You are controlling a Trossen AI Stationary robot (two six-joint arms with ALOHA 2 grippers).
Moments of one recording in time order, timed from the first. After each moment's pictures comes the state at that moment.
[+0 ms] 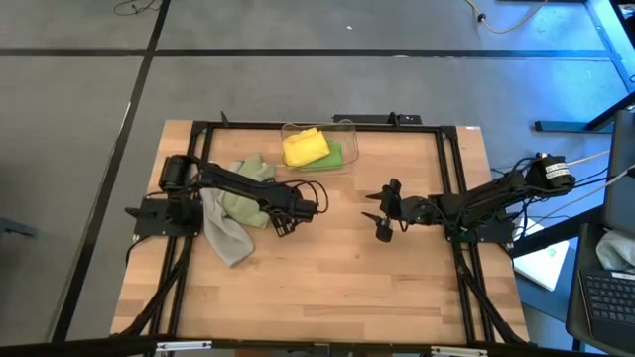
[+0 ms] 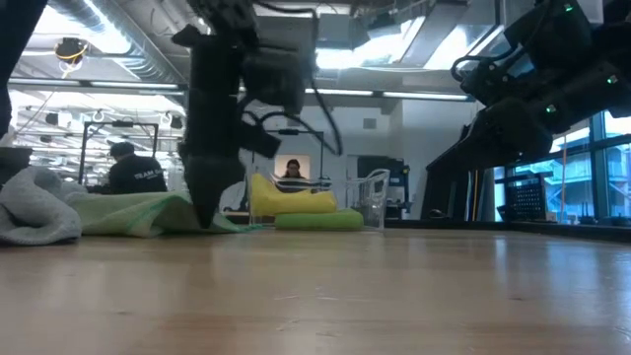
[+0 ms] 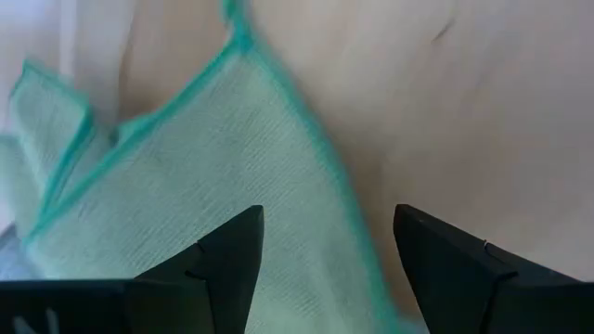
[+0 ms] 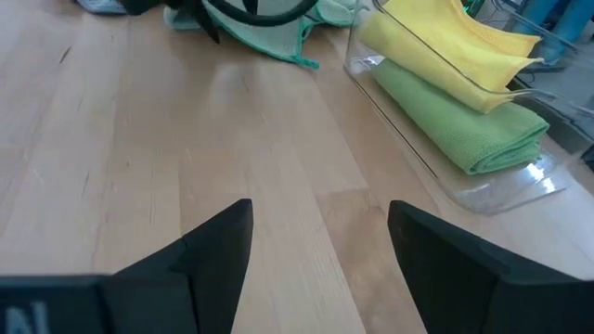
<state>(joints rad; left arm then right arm) -0.02 1.90 1.22 -1.01 -0.34 -0.53 0.14 1.24 0.27 0.49 0.43 0.07</state>
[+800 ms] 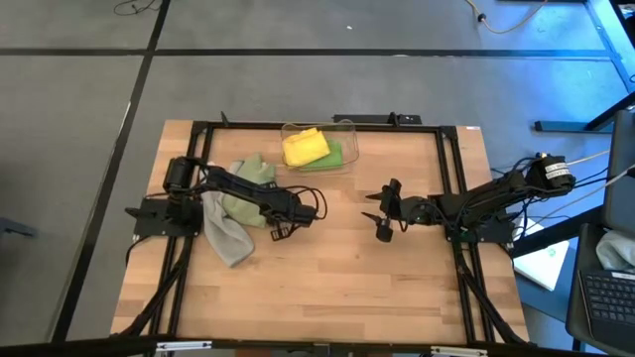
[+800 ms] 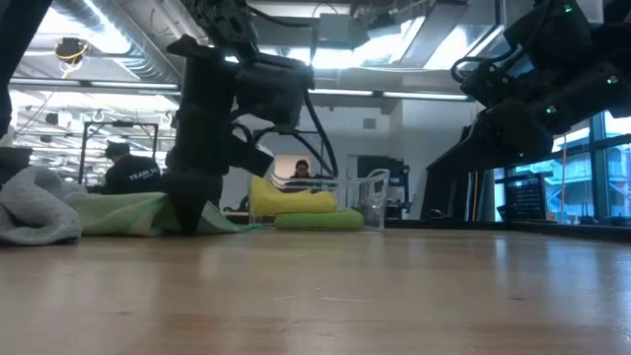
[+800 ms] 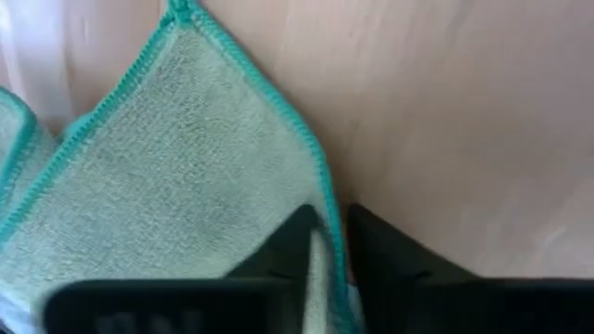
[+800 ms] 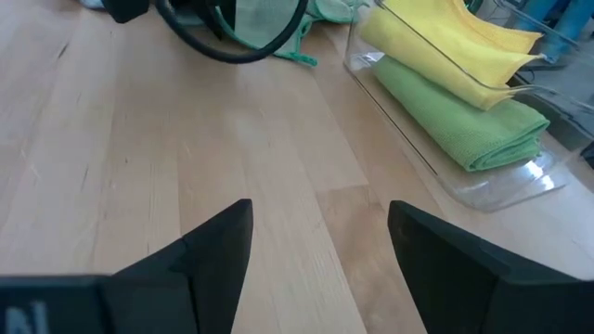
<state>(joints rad) -0.04 1.94 1.20 -1.02 -0.33 -0.42 0.14 1.24 0.27 0.48 0.43 0.07</state>
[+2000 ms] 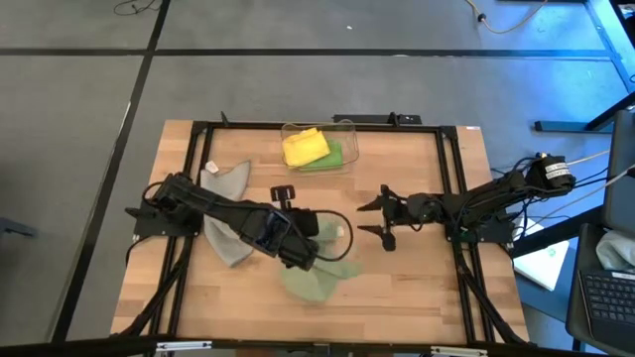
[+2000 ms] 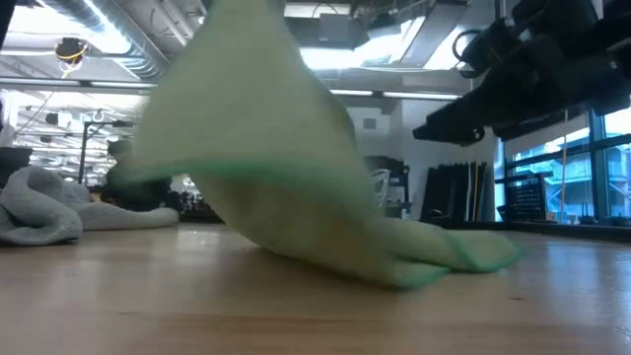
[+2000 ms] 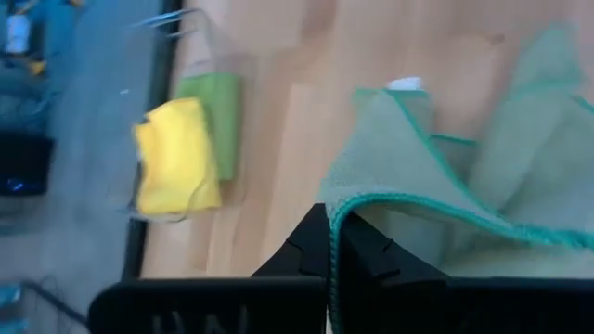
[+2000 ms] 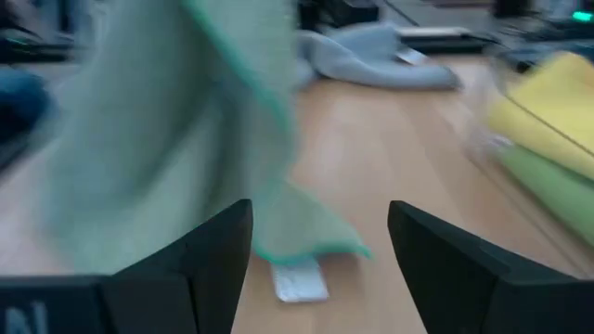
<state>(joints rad) -0.39 1.94 2.11 -1.57 -0.63 -0.48 0.14 1.24 0.27 0.69 0.13 0.07</state>
